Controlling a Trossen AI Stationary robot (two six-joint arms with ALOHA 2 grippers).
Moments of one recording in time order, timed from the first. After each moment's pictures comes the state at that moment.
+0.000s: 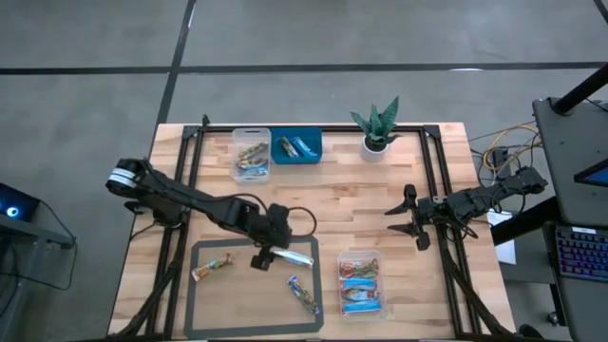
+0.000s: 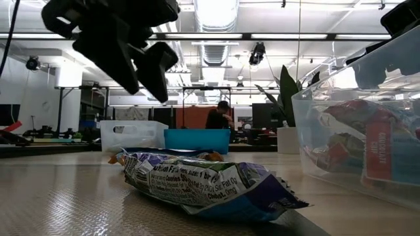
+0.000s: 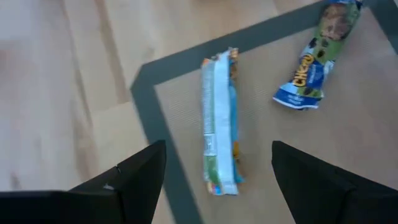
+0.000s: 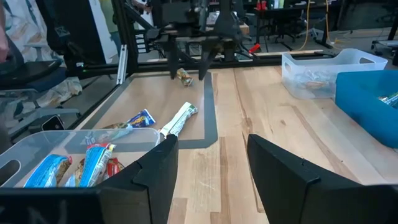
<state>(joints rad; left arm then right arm) -0.26 1.55 1.06 -0.48 0.01 0.05 0.39 0.09 0.06 -0.11 0.26 0.16</state>
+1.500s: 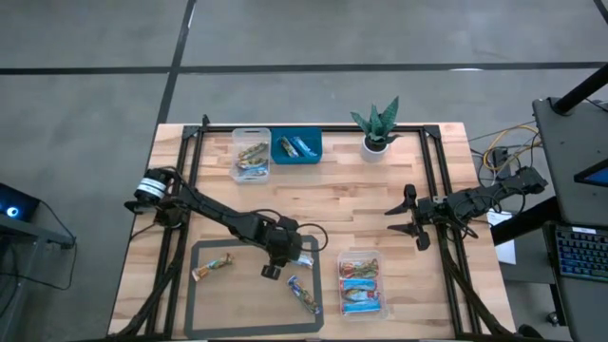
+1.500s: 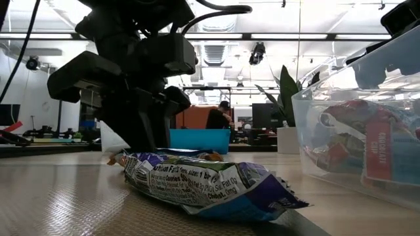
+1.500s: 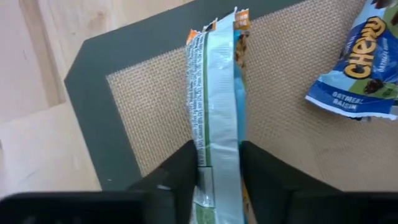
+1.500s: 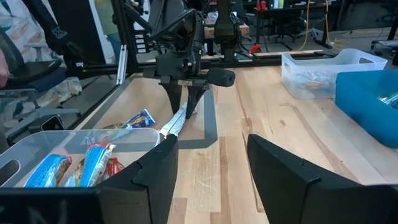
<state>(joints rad) -0.28 1.80 1.05 -0.31 0.03 0.03 0.39 0.09 0.06 -0.11 0.26 0.16</state>
